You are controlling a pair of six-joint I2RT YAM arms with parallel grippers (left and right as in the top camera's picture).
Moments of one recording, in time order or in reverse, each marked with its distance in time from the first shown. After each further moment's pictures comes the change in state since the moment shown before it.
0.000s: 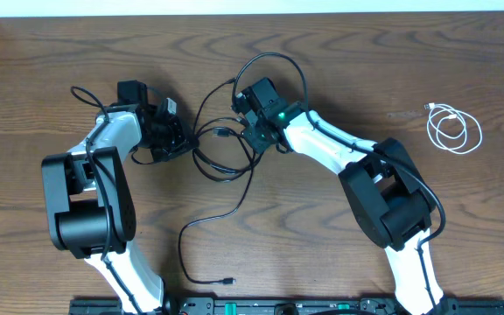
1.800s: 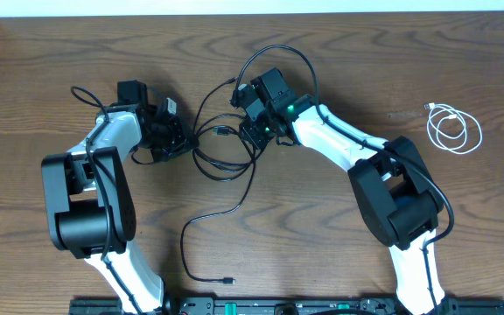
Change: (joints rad) left arm 0.000 0.000 0.000 0.000 0.001 0.000; right arm -0.039 -0.020 0.009 0.011 -0.260 -0.030
